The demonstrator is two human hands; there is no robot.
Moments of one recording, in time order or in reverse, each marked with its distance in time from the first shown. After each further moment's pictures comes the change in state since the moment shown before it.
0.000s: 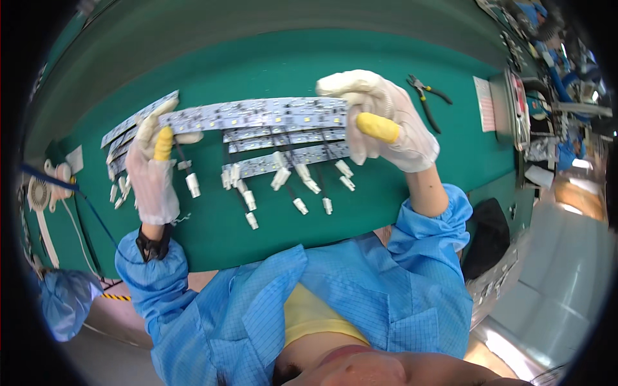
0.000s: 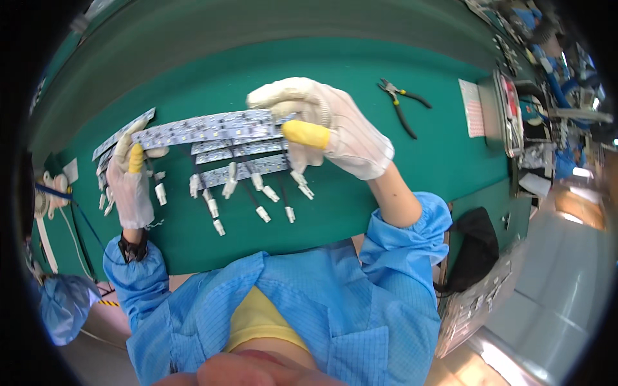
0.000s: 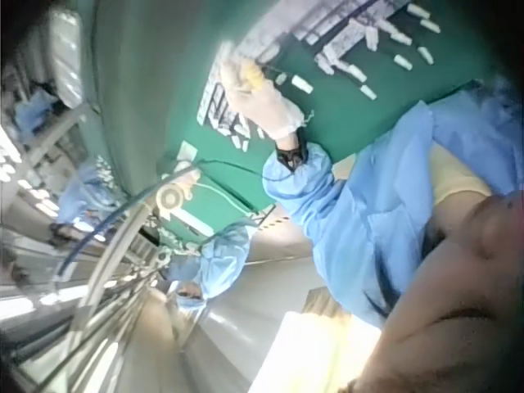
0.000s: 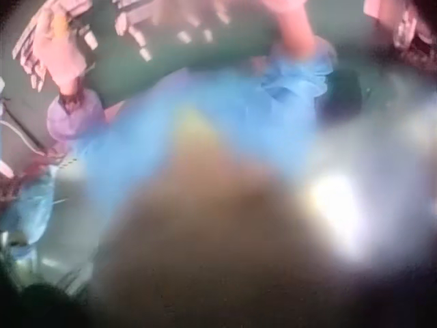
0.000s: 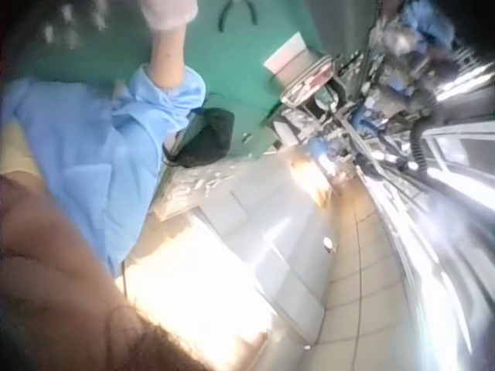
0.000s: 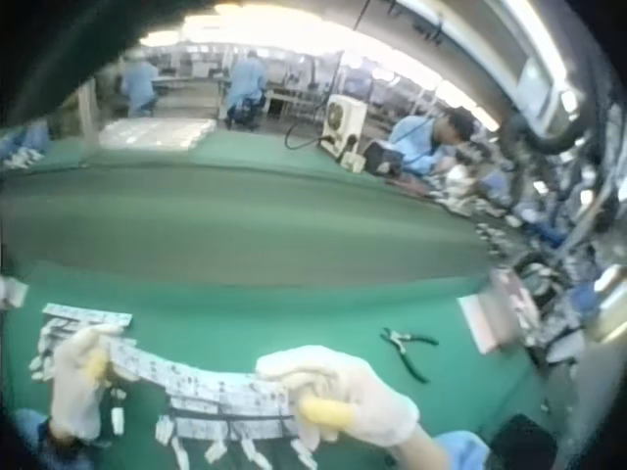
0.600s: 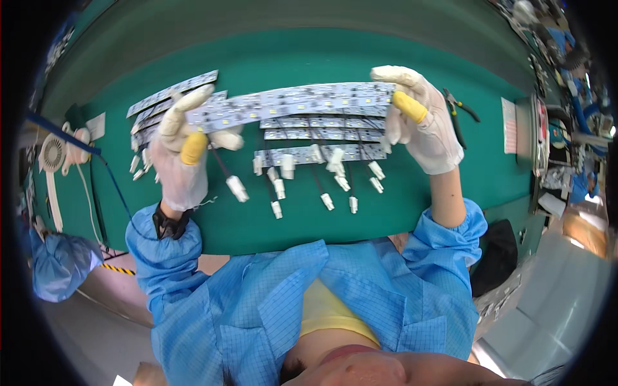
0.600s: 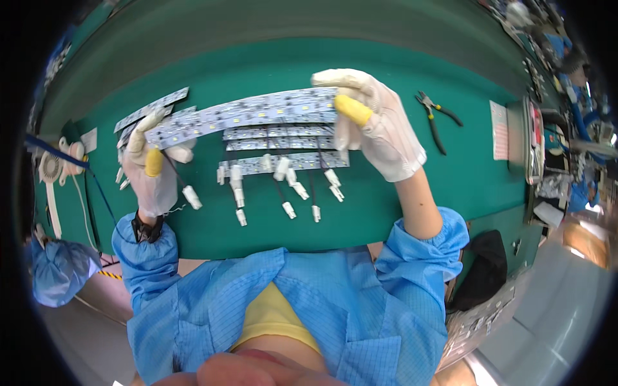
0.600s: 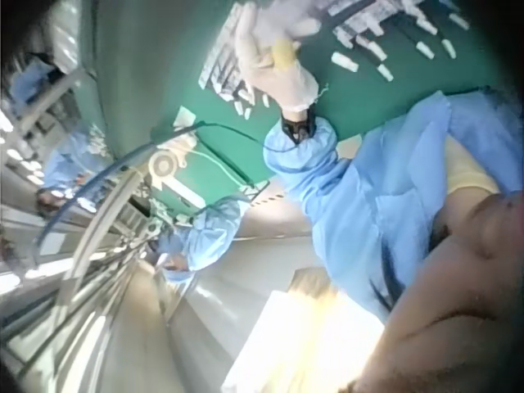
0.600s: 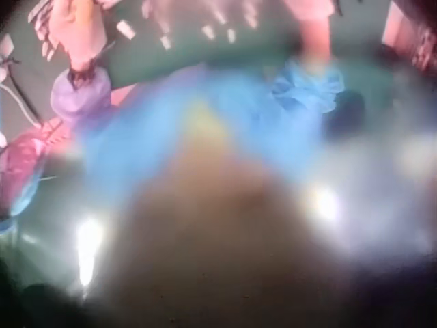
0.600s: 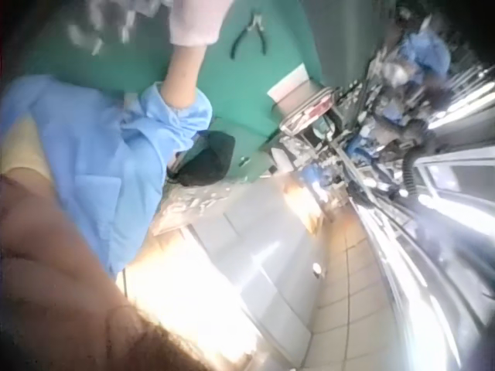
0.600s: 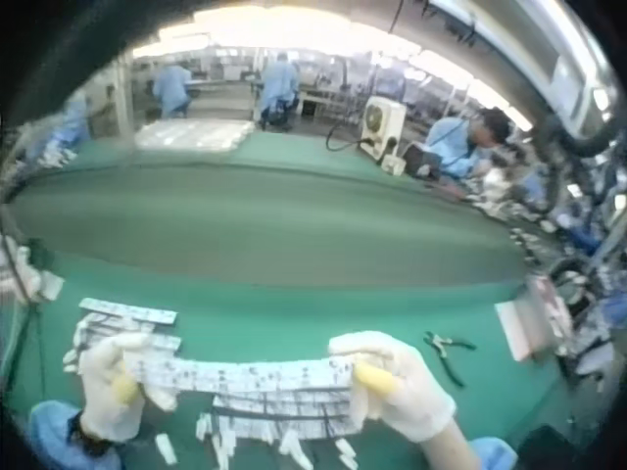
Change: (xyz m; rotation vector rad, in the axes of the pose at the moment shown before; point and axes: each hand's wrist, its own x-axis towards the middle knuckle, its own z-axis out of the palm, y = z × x) left_hand -0.011 -0.015 0.002 -0.443 -0.047 0.245; right_hand 0.007 0.006 -0.009 0.009 0.069 0.055
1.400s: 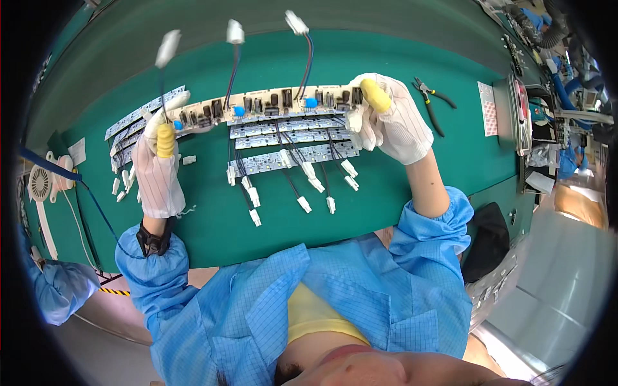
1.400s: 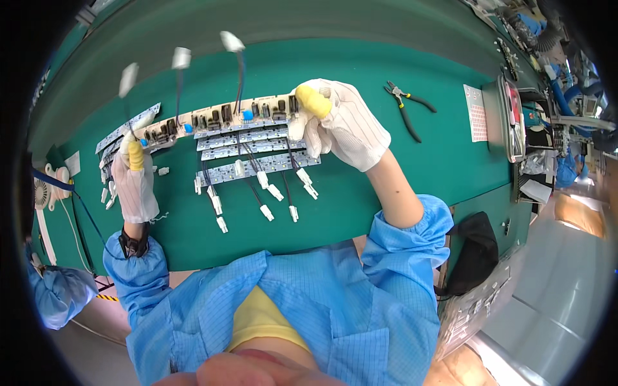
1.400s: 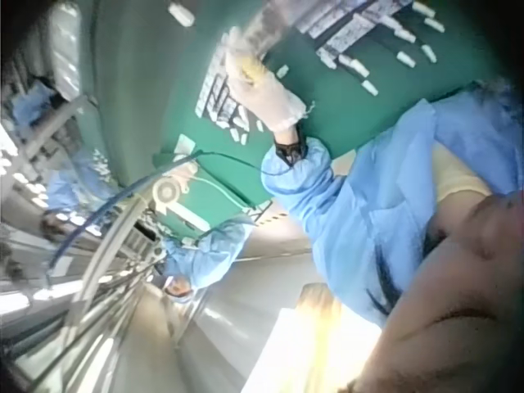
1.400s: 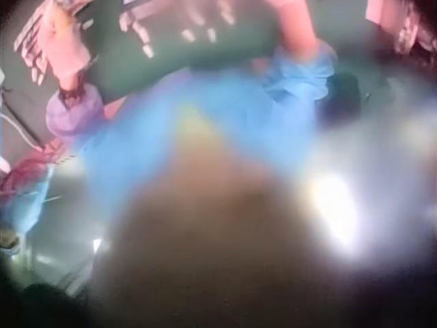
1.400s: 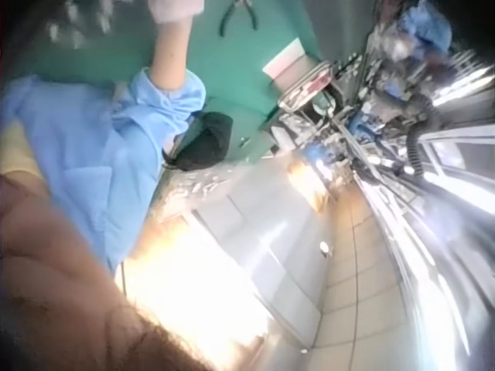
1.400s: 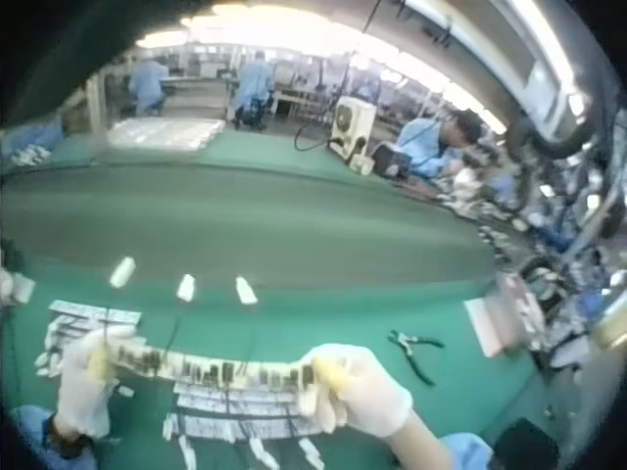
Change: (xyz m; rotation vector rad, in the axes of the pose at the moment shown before) left_hand 0.012 0.003 0.000 0.630 0.116 -0.194; right_hand 0.002 0.022 -0.015 0.116 -0.028 -0.129
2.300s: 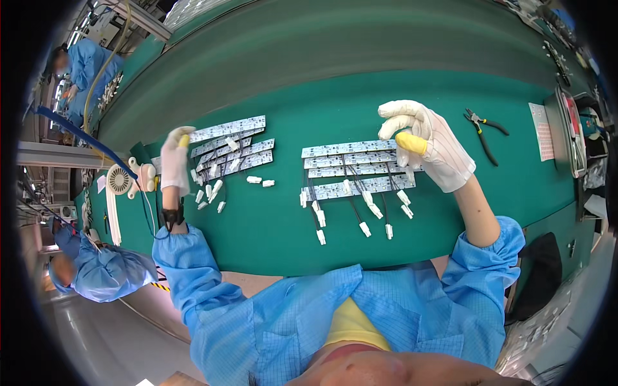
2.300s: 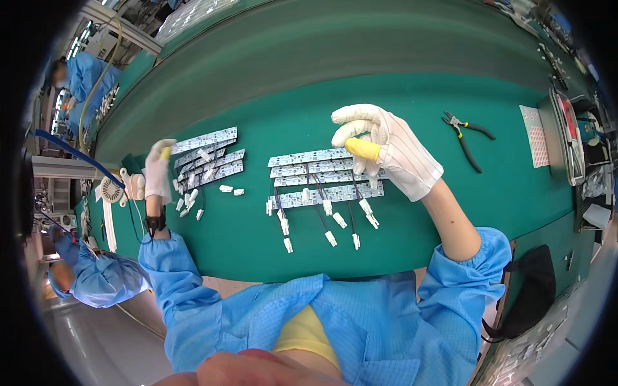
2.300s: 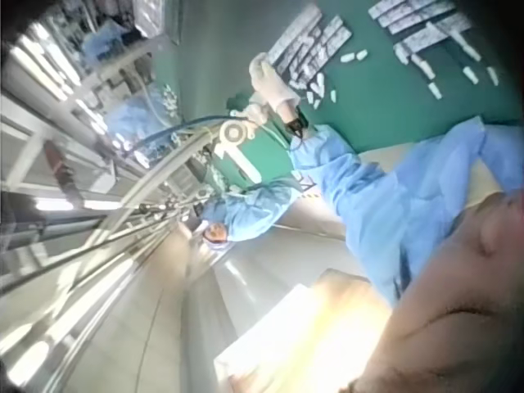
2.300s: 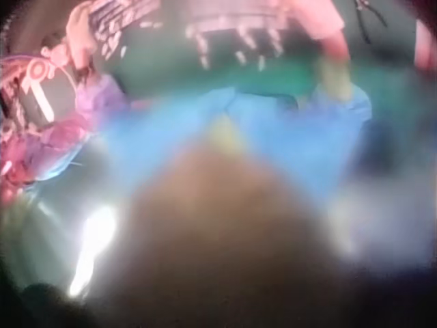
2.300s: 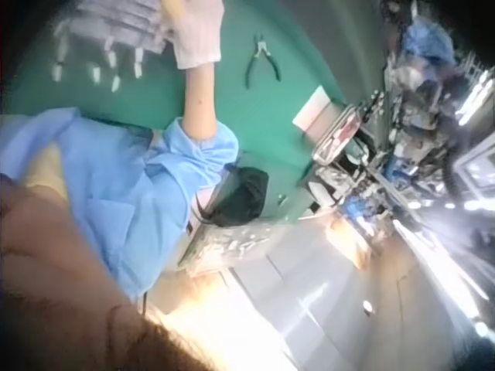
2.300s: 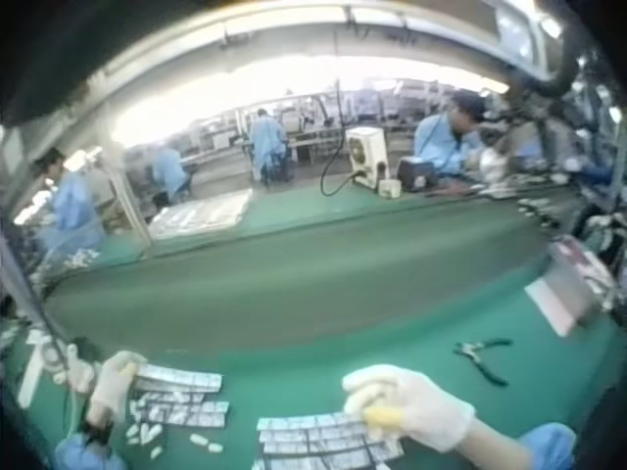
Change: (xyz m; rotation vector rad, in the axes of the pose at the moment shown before) left_hand 0.077 -0.073 -0.132 0.270 0.102 -0.052; right_hand 0.003 -0.018 0.014 -0.029 0.011 0.112
